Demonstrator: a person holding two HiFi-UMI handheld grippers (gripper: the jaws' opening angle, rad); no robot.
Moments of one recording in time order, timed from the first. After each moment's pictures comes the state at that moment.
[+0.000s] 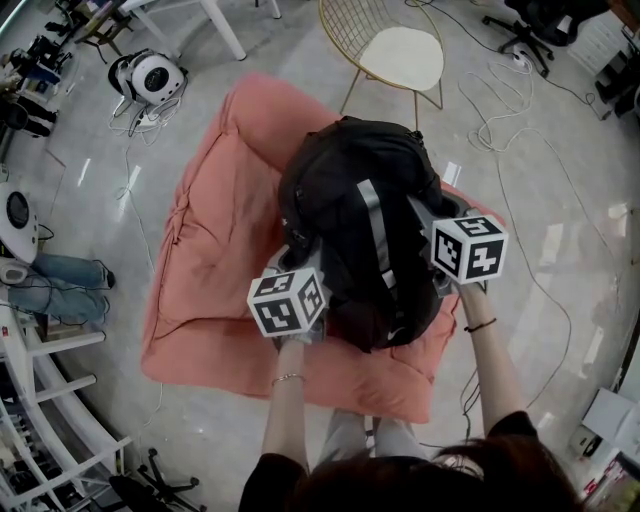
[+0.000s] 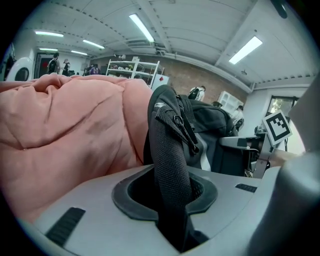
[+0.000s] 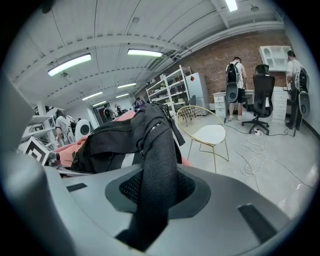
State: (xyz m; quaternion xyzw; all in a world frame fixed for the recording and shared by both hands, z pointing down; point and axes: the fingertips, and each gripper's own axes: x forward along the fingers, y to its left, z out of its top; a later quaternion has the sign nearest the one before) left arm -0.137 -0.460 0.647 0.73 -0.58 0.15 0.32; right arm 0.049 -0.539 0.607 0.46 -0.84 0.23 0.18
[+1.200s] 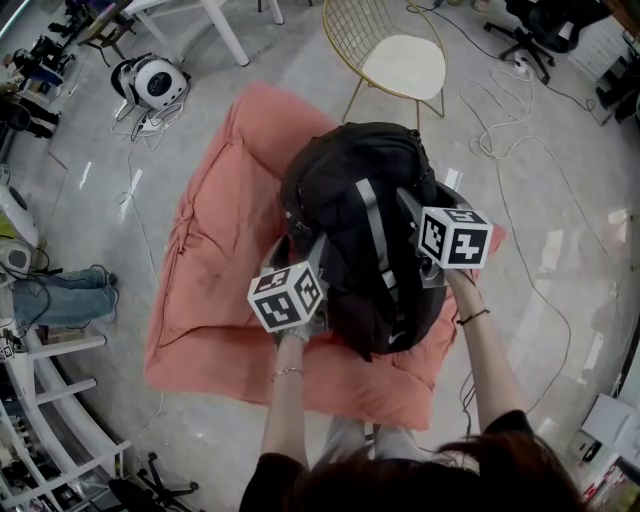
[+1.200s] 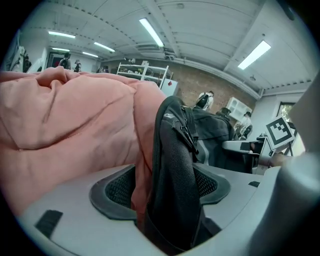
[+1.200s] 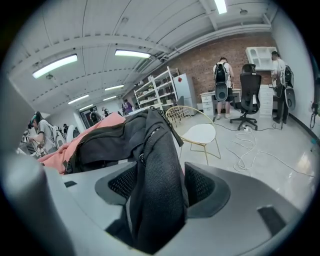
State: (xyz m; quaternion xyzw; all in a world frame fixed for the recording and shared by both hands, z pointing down) left arm -0.166 -0.490 0.653 0.71 -0.62 0.12 0.33; right arm 0.044 -0.583 0.619 0.52 -0.80 0.25 0.17
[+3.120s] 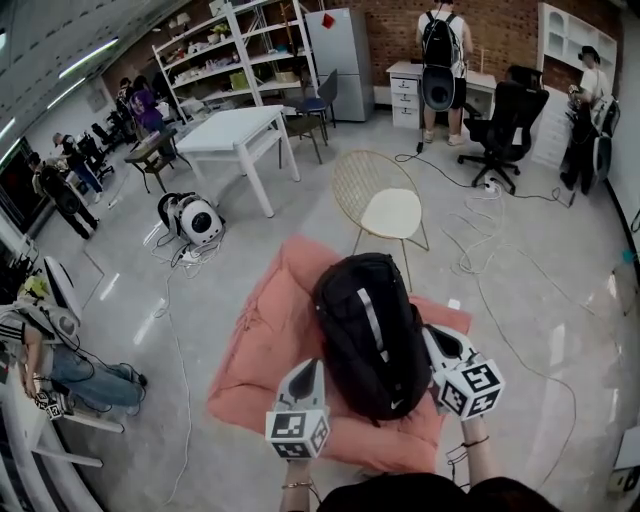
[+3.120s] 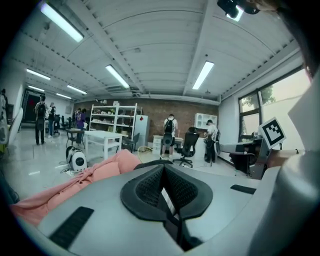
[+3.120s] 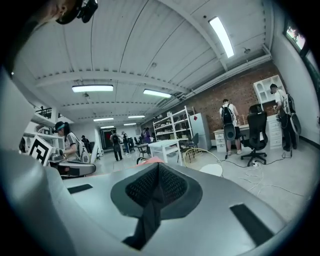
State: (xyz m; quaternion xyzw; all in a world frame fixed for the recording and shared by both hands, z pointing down) left arm -0.142 -0.292 0.405 0.81 -0.58 0.07 0.10; right arm 0.073 -0.335 0.385 0.49 -0.87 0.10 0.01
